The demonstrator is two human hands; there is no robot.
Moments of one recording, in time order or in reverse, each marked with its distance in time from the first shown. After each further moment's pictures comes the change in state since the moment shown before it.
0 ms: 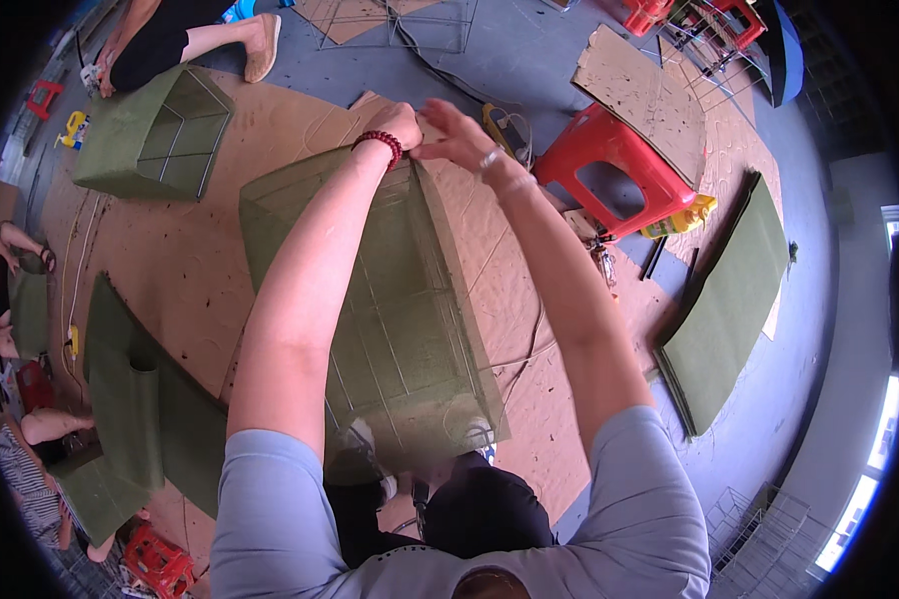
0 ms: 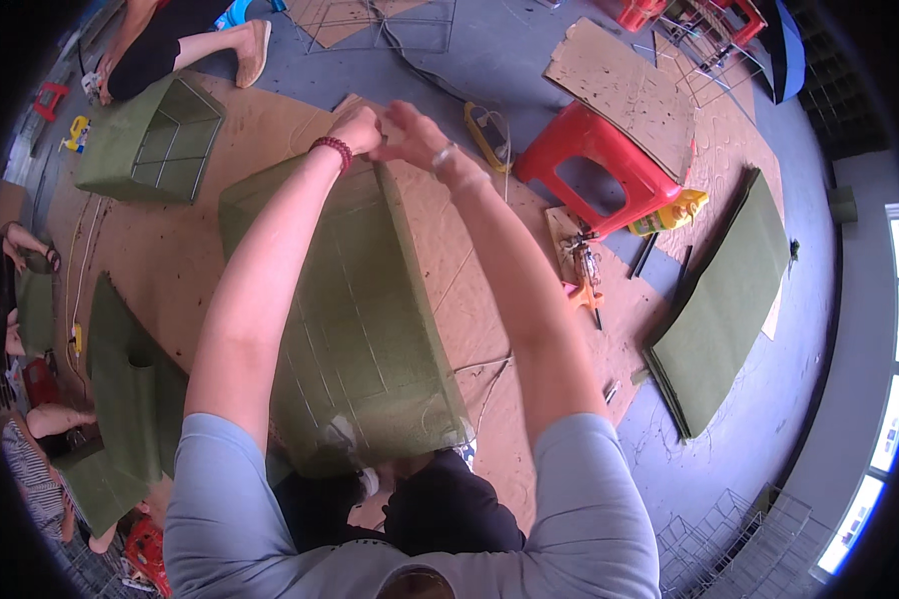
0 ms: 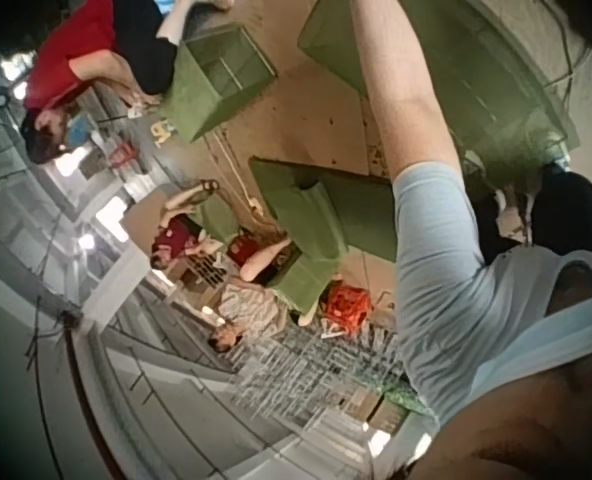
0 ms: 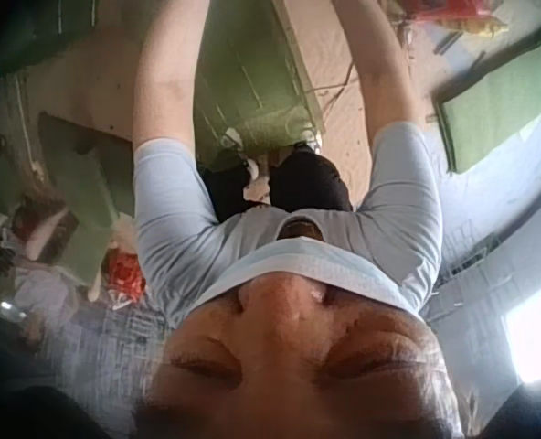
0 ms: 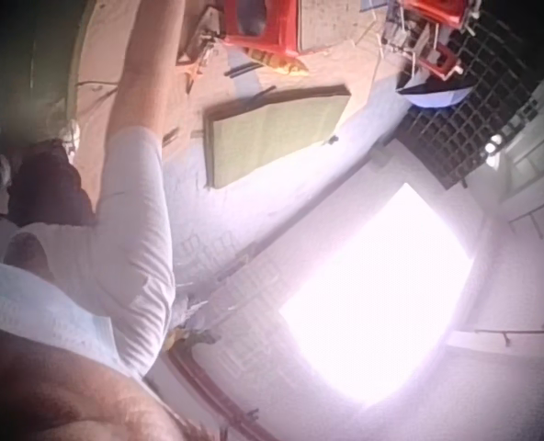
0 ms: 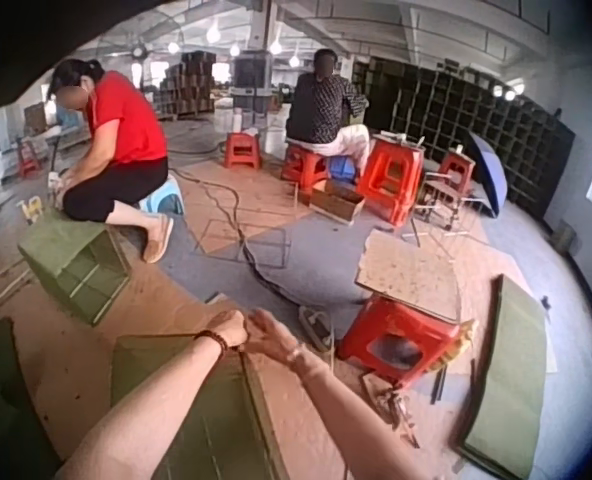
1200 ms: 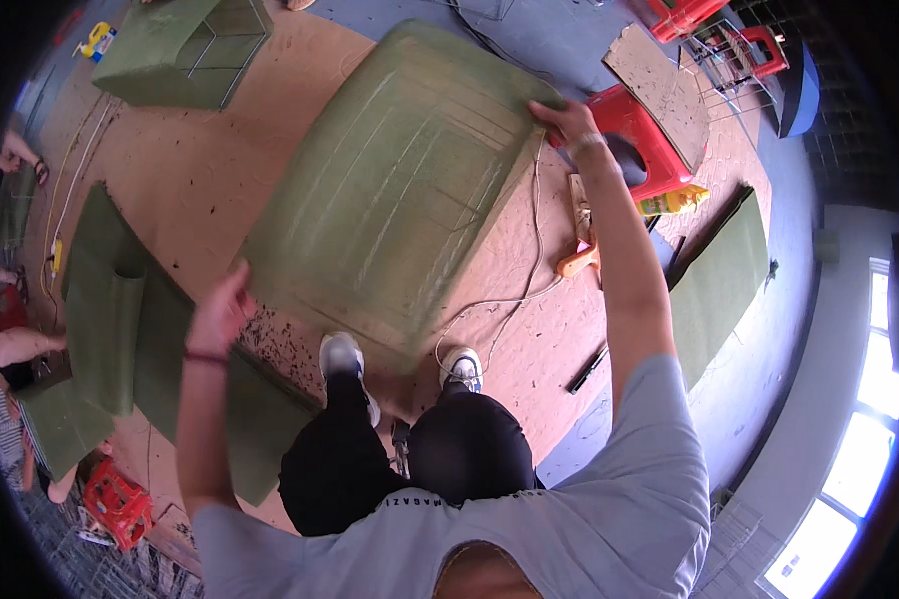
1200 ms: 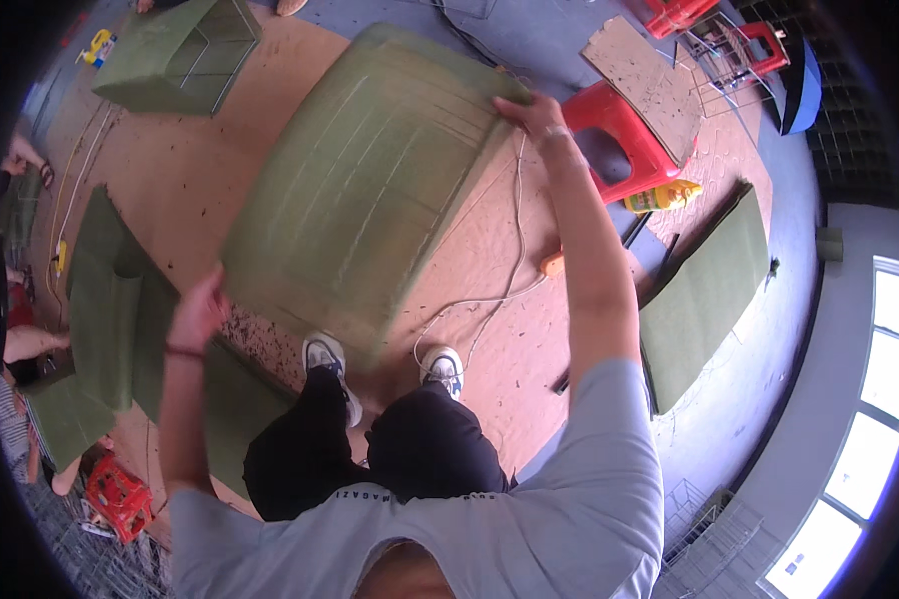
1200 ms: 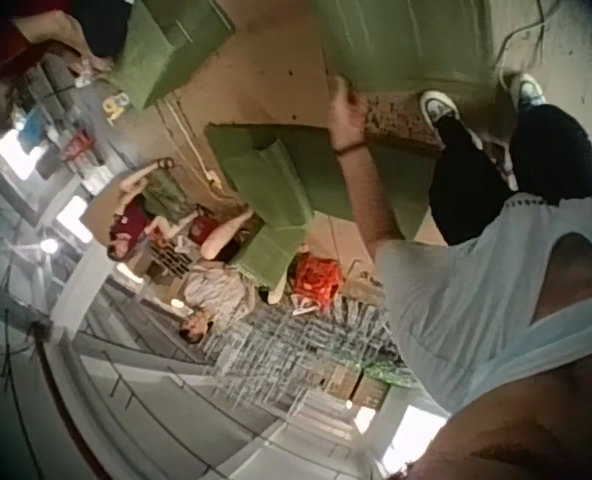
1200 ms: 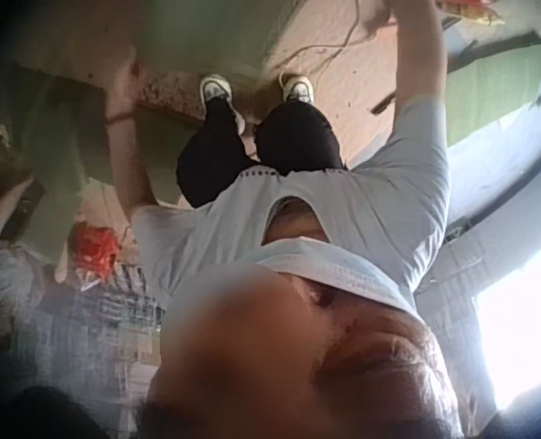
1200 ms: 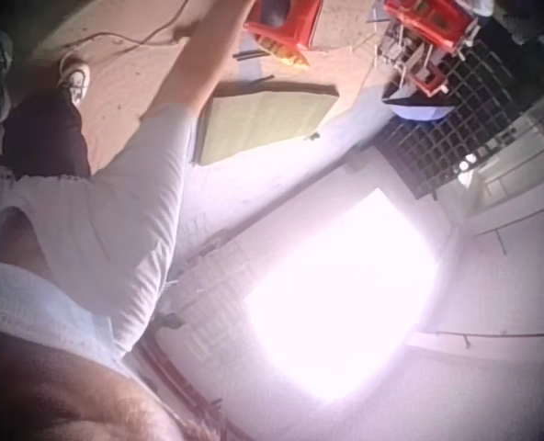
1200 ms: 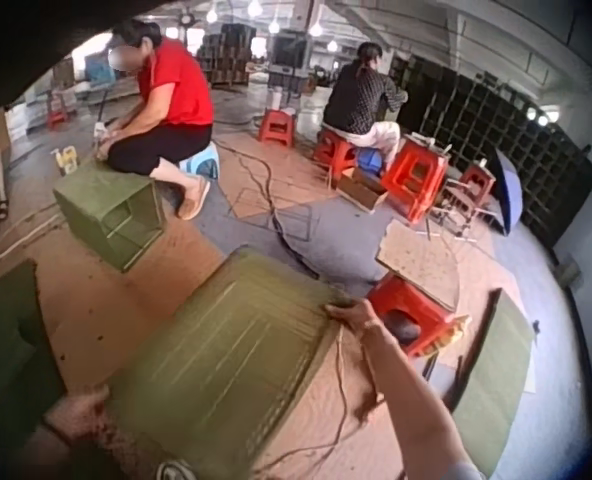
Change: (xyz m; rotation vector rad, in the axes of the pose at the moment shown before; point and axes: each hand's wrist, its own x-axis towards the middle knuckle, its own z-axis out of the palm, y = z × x) left_hand -0.415 -0.259 0.020 -1.764 -0.156 -0.462; right_hand -0.080 -0.010 -0.076 0.264 0.109 0.357
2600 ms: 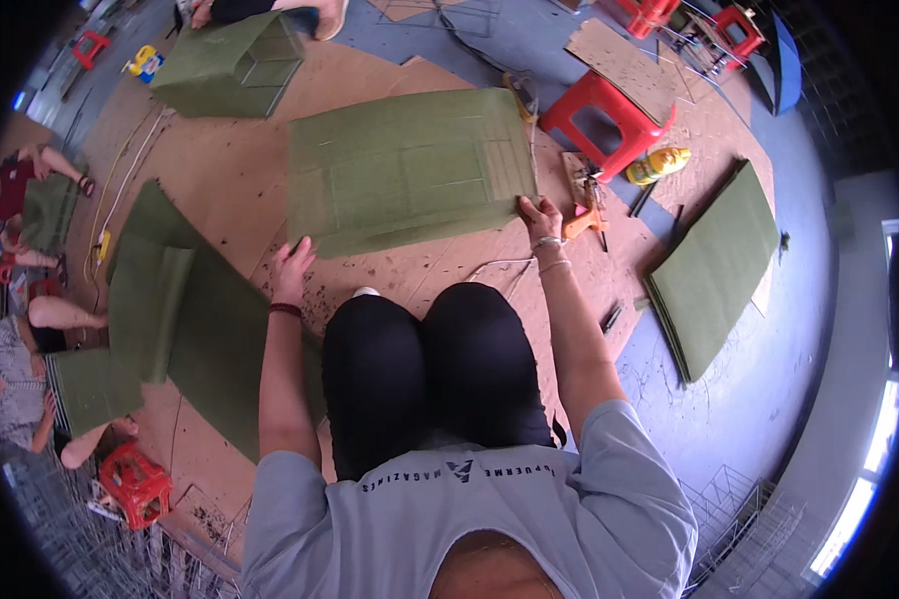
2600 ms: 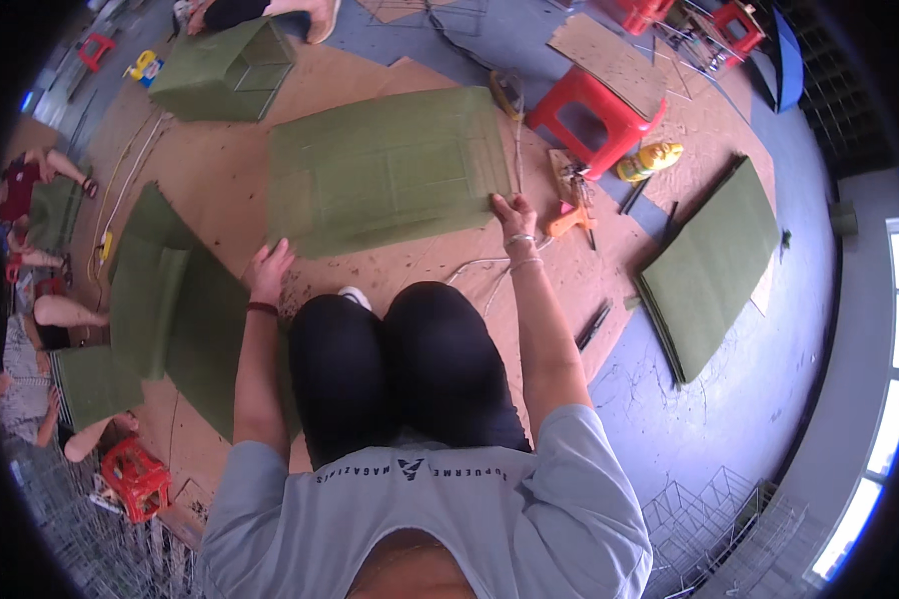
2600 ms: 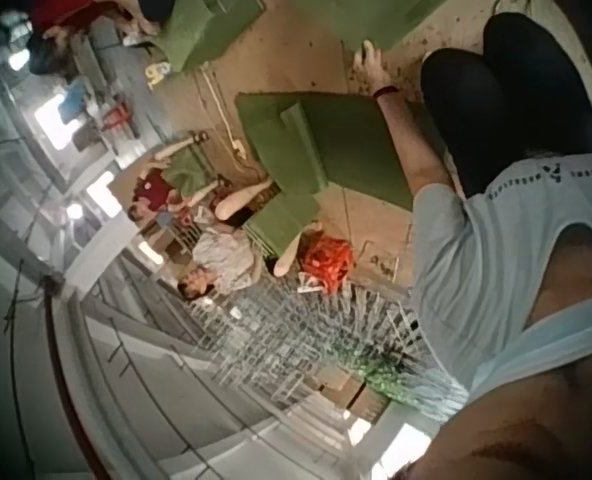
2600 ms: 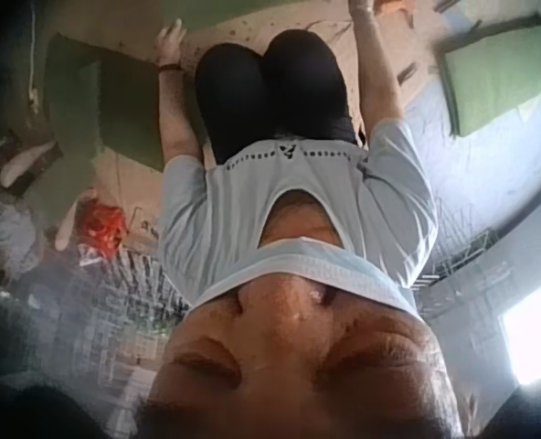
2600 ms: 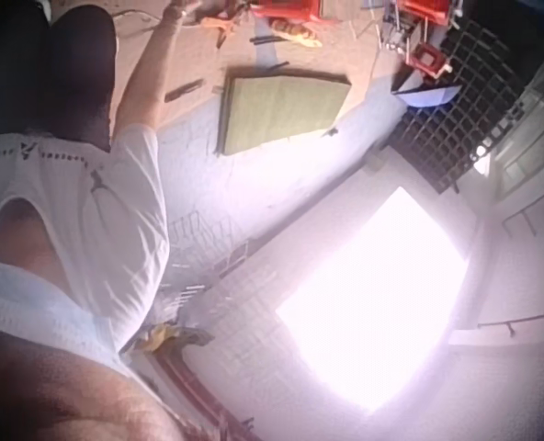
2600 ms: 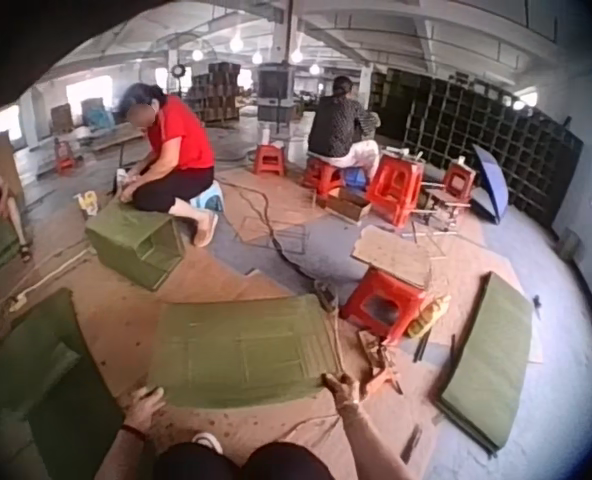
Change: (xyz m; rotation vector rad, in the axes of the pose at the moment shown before) left_hand -0.032 -0.105 0.003 0.264 0.358 0.536; right_hand -0.249 0.145 0.052 0.627 0.333 -0.069
